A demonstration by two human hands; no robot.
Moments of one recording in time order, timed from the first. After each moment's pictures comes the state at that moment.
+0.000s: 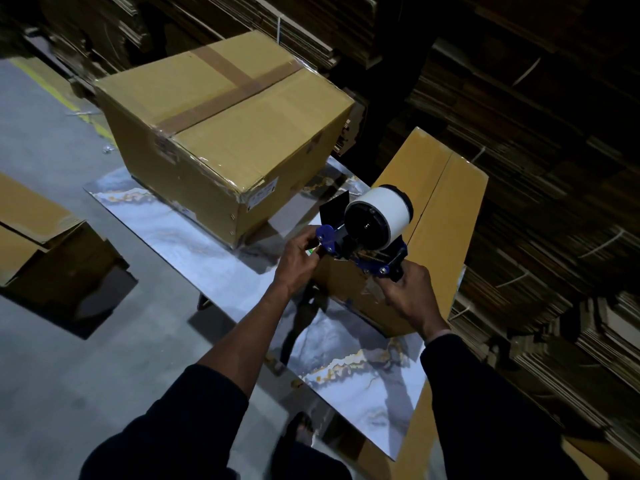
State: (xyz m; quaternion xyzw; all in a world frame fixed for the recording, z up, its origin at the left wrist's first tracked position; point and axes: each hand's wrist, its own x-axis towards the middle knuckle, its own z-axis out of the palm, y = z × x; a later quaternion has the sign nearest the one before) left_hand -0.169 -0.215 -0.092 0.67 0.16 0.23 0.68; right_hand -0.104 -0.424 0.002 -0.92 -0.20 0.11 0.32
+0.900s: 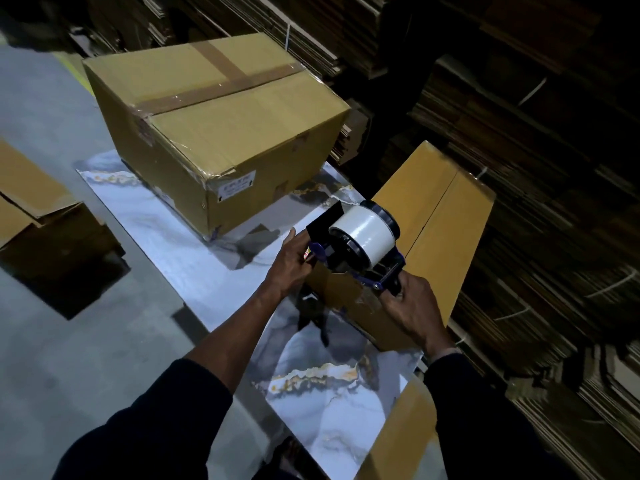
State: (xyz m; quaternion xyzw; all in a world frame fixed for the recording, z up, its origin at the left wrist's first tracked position) left_hand -0.125 -0.258 -0.122 0.78 0.17 0.27 0.55; right_hand -0.044 -0.486 0.009 -0.93 -0.29 0.09 0.21
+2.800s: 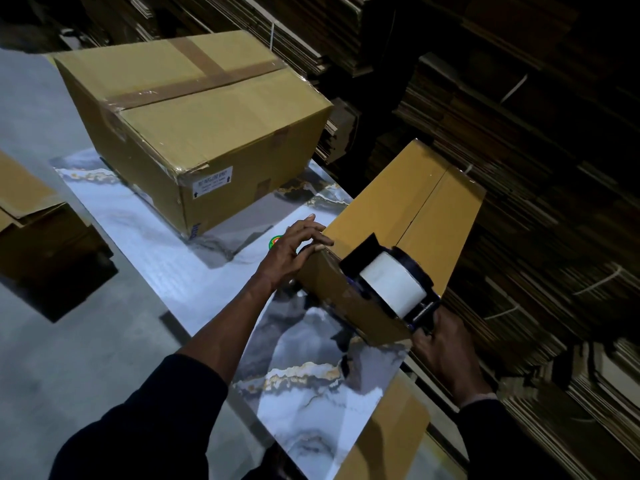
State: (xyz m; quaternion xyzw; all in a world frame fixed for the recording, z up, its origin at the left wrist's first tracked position) left_hand -0.097 -0.272 -0.109 0.77 0.05 0.26 0.58; right_hand -0.037 -0.593 0.014 -0.95 -0.26 0.06 0.17
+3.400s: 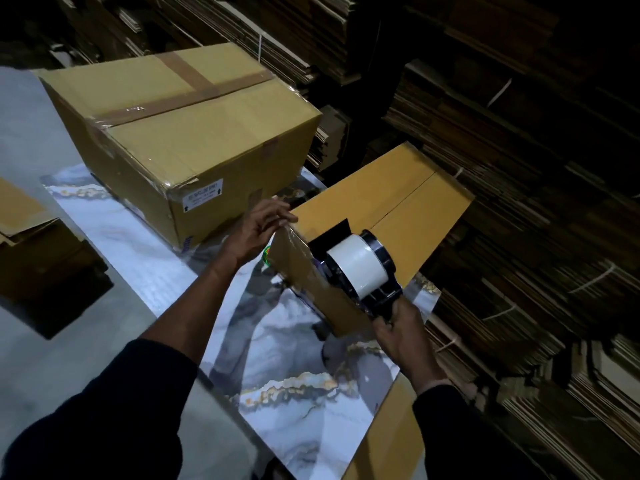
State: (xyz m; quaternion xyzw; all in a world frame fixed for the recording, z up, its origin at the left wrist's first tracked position) left_hand -0.089 -0.190 -0.097 0.79 0.07 0.24 0.56; right_hand -0.050 -0.537 0.003 -0.92 -0.24 0.14 0.27
